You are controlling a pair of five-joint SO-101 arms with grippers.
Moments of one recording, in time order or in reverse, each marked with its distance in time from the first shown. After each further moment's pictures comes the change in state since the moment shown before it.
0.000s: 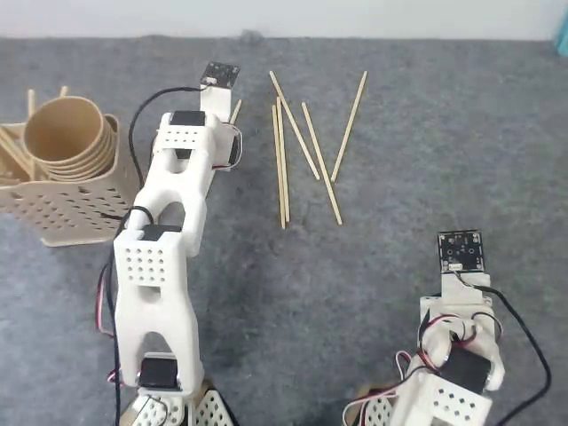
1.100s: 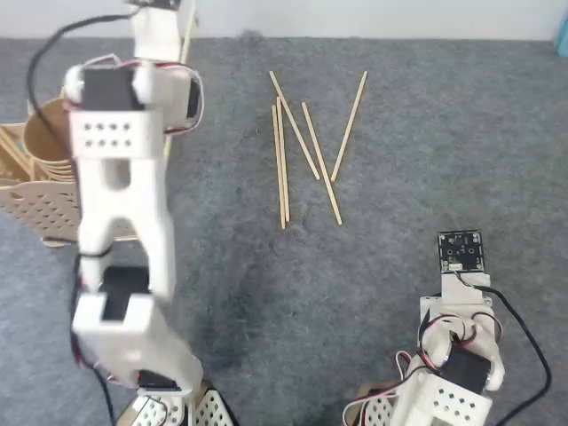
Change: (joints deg) left arm -1.6 -35.3 -15.6 32.8 1.5; right arm 0.0 0.0 0.0 0.0 0.0
